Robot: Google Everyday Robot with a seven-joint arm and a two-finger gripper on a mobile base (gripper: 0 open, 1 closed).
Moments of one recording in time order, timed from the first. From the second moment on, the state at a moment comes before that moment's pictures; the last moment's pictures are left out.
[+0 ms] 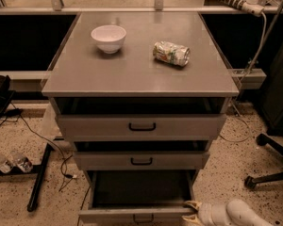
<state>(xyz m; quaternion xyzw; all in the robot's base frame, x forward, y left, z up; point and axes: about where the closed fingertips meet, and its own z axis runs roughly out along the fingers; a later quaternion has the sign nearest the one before) 0.446 -0.228 0.177 -0.57 0.72 0.20 0.34</state>
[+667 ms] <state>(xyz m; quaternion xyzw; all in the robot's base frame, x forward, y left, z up) 0.434 -0.233 0.182 -0.58 0.72 0.20 0.33</state>
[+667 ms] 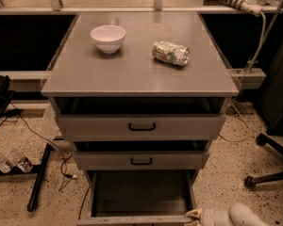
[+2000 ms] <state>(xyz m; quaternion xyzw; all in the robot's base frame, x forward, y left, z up) 0.434 -0.234 0.184 -0.58 0.72 0.19 0.33</state>
